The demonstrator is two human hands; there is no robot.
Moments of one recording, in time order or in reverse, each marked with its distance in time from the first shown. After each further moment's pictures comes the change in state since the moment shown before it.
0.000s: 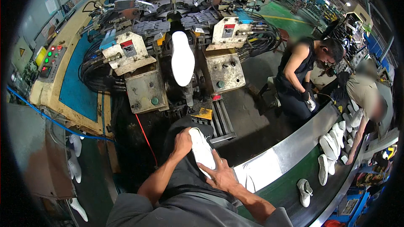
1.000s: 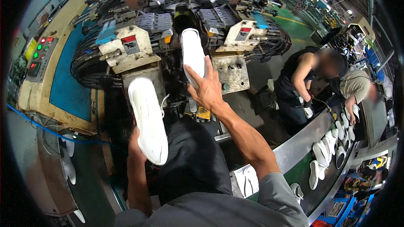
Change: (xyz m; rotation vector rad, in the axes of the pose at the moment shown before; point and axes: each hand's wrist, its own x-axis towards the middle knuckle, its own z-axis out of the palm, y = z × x) left_hand 0.011 -0.023 -0.185 -1.411 0.084 -0.237; right_hand 0.316 -0.005 -0.177 -0.110 0.636 -0.088
